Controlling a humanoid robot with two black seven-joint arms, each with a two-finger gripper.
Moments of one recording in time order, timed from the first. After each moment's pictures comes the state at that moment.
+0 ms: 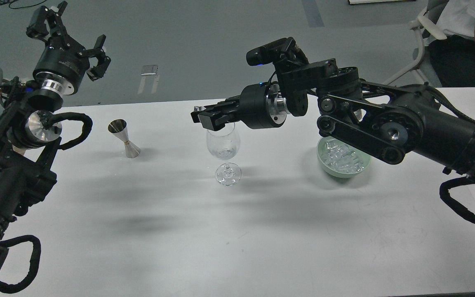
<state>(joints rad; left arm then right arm) -0.77 0.36 -1.21 -0.76 0.33 -0.24 -0.17 1.18 -0.15 0.40 1.12 -1.60 0.48 0.12</state>
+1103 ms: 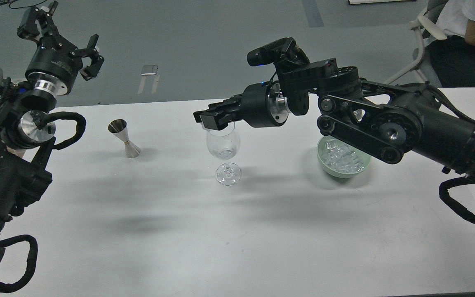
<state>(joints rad) -0.77 0.37 -1.21 -0.75 0.31 -0.26 -0.17 1.18 -0.15 0.40 1.11 -1.60 0.48 0.12</state>
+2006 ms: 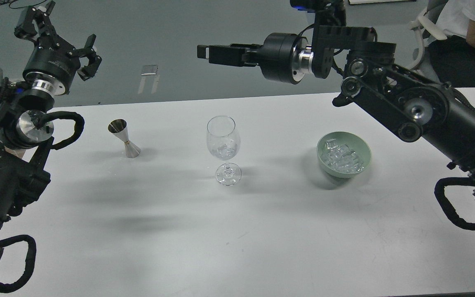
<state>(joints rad) -0.77 0.37 -1.21 -0.75 0.31 -0.25 -0.17 1.04 -0.16 0.94 1.07 -1.58 0.42 0.12</state>
